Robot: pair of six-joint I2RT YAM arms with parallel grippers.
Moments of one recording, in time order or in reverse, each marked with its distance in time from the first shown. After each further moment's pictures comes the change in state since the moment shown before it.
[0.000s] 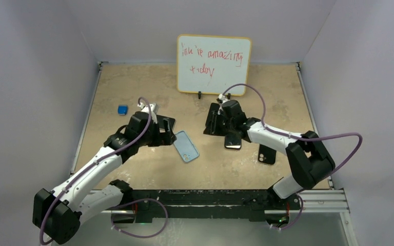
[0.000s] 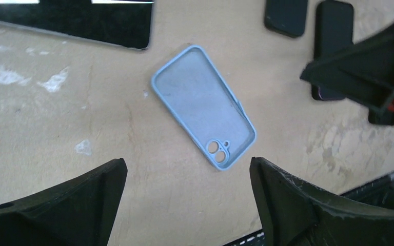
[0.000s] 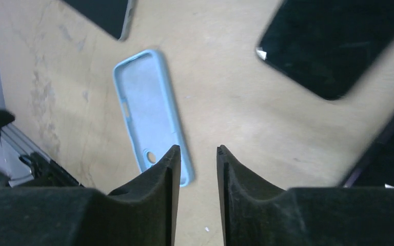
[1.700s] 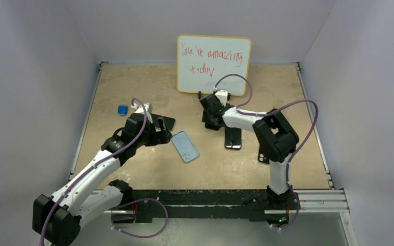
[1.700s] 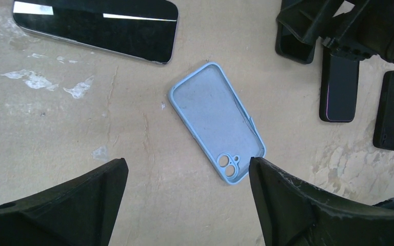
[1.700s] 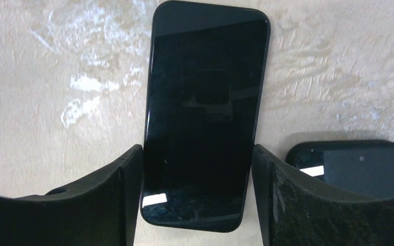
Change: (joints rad) left arm 0.039 -0.064 -0.055 0.033 -0.089 -0.041; right arm 0.095 0.439 0.405 -0.182 0.698 0.063
